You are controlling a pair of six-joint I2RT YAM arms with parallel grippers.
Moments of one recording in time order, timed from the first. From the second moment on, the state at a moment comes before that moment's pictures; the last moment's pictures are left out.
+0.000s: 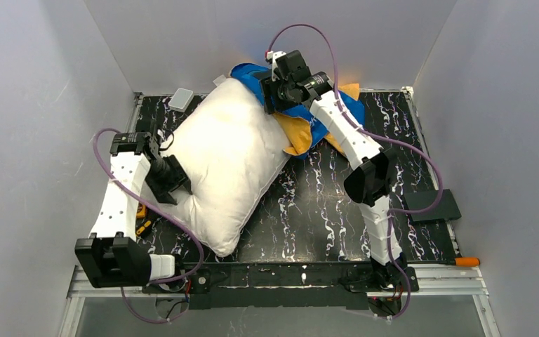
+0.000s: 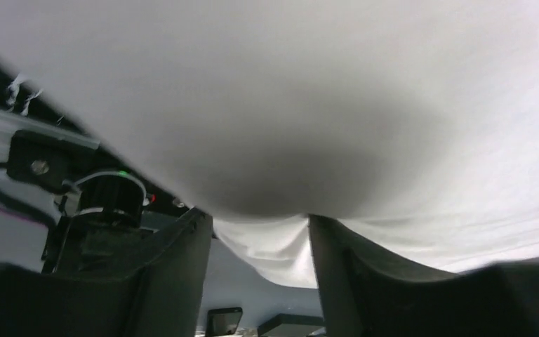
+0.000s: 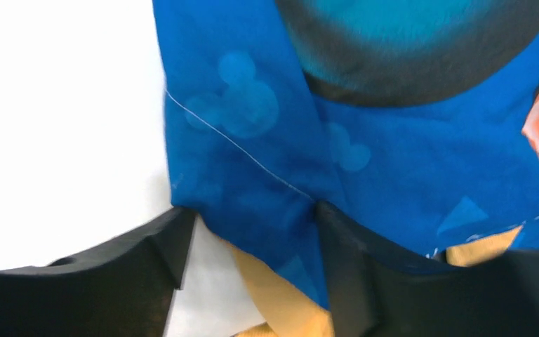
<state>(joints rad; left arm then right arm) 0.02 1.28 1.31 -1.48 0.07 -0.58 0.62 2.22 2.45 -0.96 -0.01 0.12</state>
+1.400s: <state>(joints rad) -0.54 1.90 1.94 -1.32 0.27 -0.41 0.42 2.03 2.20 -0.29 -0.57 0.85</state>
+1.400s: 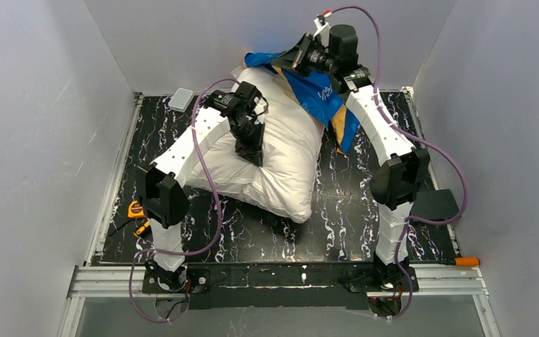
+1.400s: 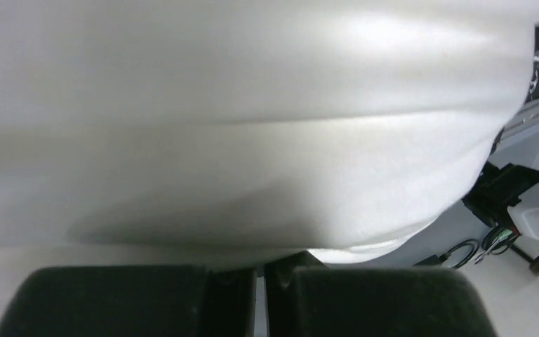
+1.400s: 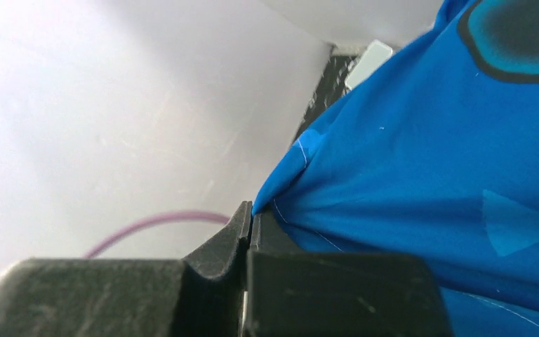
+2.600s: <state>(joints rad) -0.41 2.19 2.10 -0.18 0.20 -1.12 0.26 2.10 2.27 -0.15 -0.61 0.99</state>
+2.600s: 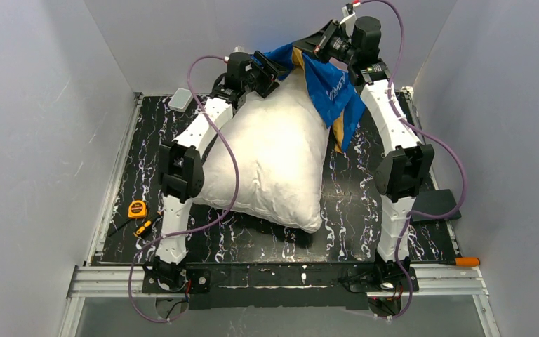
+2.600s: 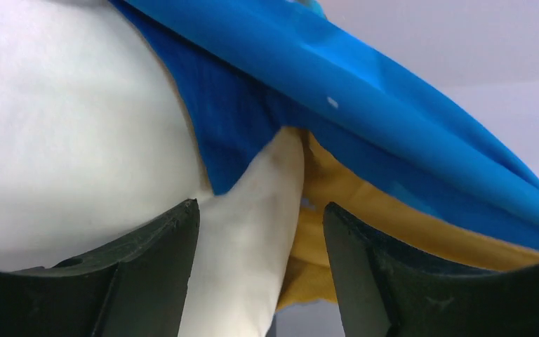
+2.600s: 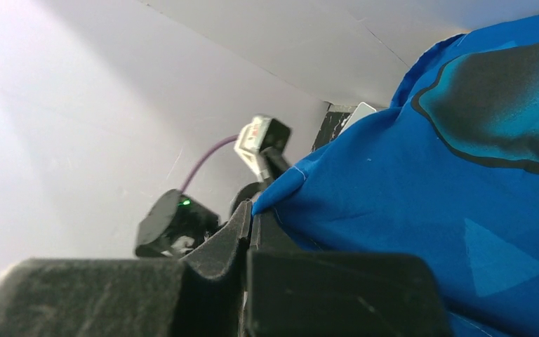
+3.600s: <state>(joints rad) -0.34 2.35 2.23 -0.16 0.12 -1.24 0.23 2.15 2.27 -0.05 -0.72 1.05</state>
